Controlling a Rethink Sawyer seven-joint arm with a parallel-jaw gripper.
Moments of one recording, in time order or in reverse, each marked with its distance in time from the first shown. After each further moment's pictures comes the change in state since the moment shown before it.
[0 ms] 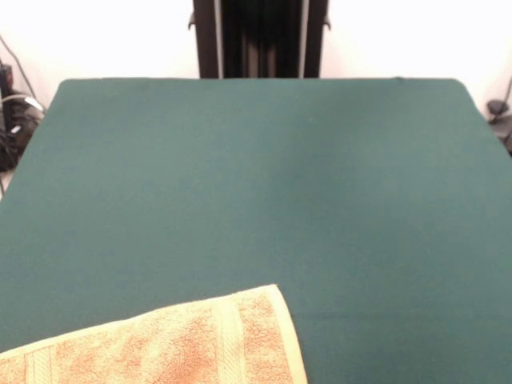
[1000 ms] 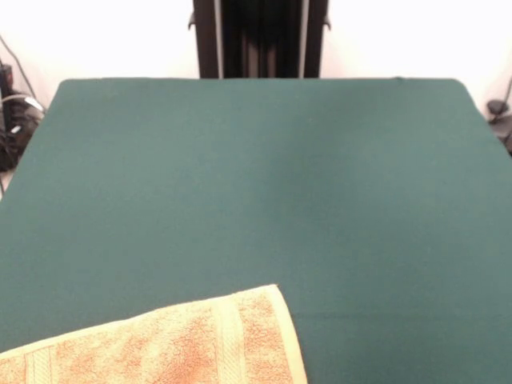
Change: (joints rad) arm 0.000 0.028 0.000 0.000 -0.005 -0.002 0.000
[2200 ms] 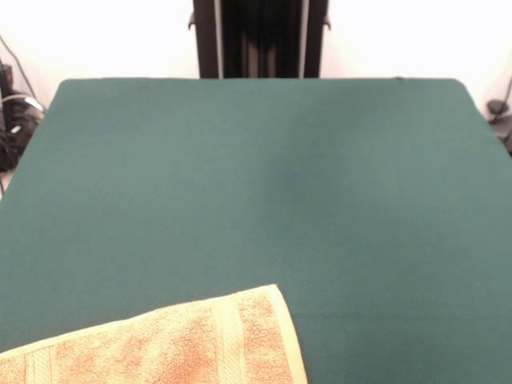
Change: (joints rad) arm 0.000 0.036 0.000 0.000 0.001 -0.017 0.000
